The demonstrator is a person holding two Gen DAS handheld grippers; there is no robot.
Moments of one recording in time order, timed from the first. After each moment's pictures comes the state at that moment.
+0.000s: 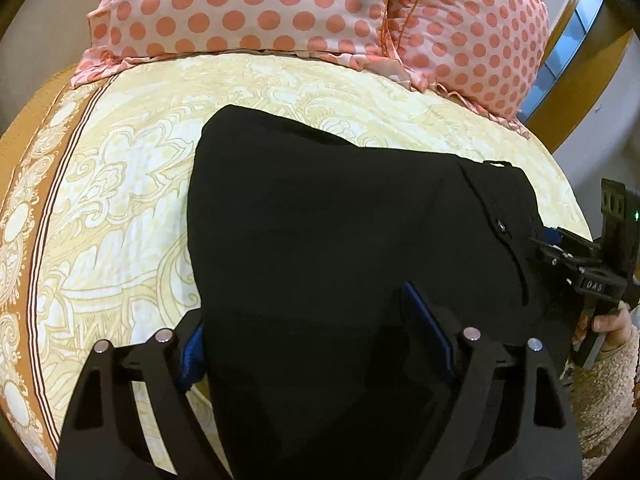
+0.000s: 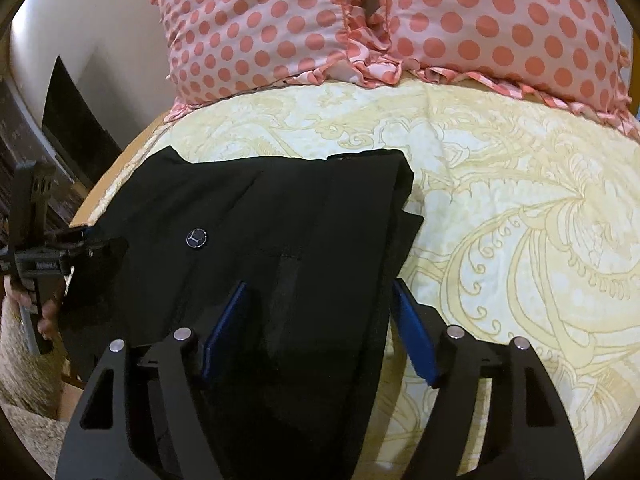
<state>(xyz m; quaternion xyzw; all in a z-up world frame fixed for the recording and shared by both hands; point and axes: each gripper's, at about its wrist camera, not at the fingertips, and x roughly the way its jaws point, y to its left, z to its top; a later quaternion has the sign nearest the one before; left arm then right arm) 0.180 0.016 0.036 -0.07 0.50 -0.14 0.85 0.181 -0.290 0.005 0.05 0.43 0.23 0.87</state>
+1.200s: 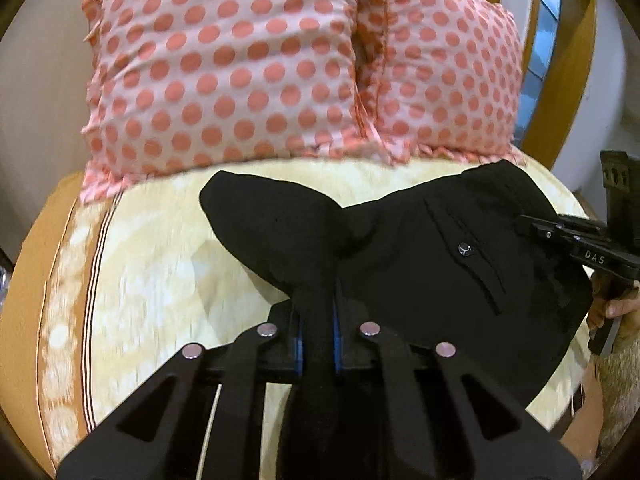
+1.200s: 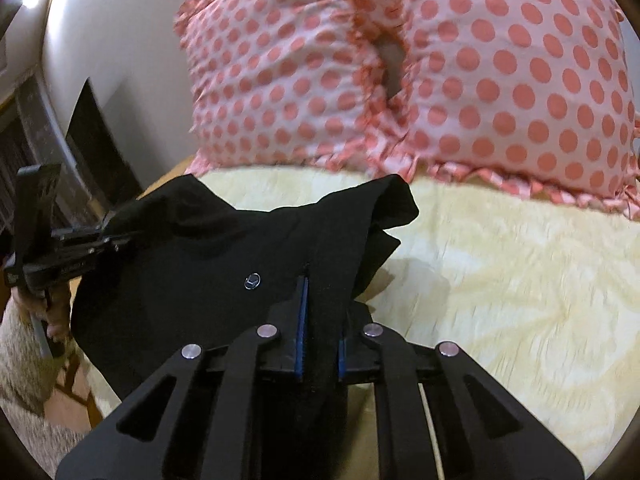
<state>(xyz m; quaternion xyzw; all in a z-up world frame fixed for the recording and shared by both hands) 0.219 -0.015 0.104 0.00 0.39 -0.12 0.91 0.226 -0.303 0.058 0.05 0.33 0.26 0.91</state>
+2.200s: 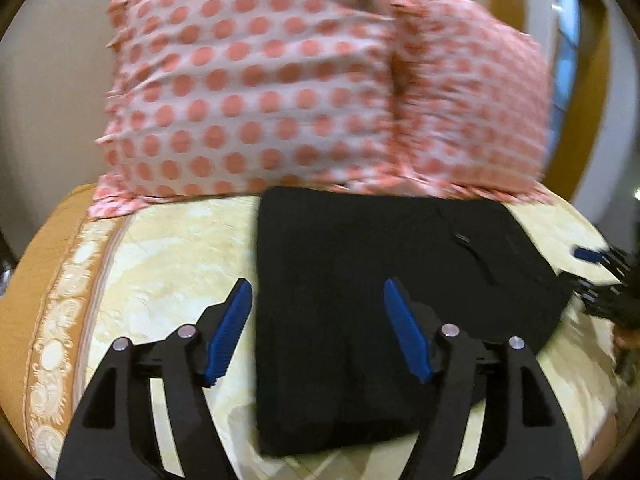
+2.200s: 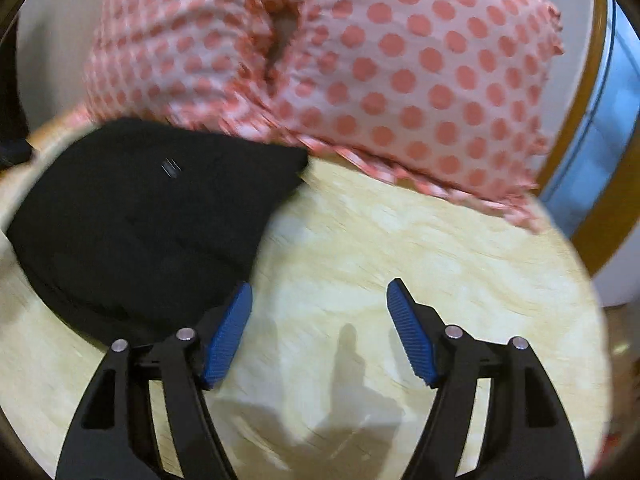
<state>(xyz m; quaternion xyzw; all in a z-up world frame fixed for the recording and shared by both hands) 0.228 -0.006 0.094 0.00 0.34 -0.11 0.93 0.223 -0.339 0.019 -0.12 0.36 0.04 0.93</state>
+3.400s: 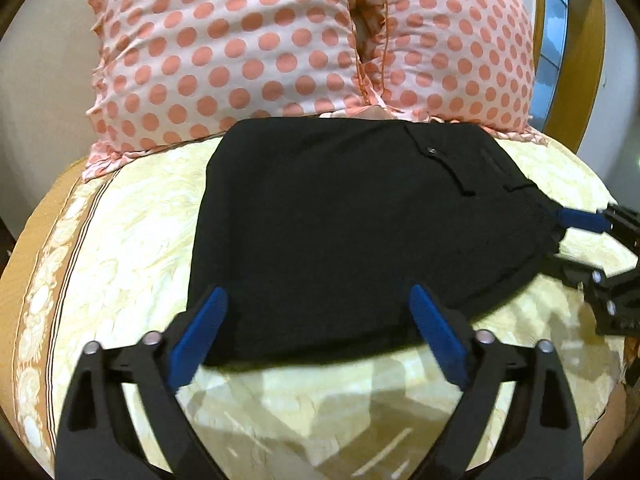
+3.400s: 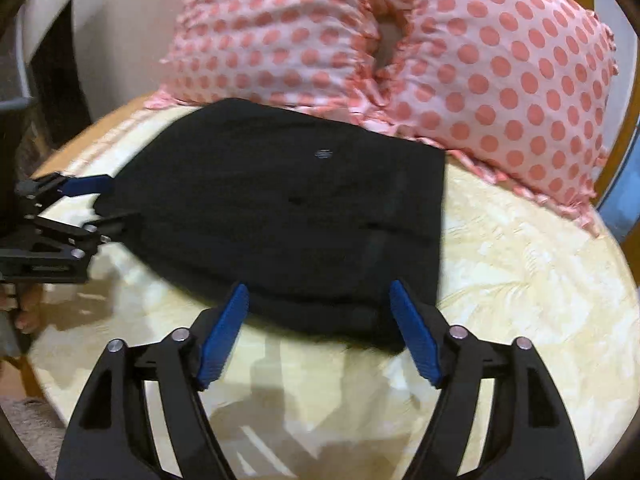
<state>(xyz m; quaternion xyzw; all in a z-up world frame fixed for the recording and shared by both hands) 0.194 -0.037 0.052 0.03 0.39 -0.10 0.92 0.176 -0.256 0.028 -0.08 0.37 0.17 0.91</state>
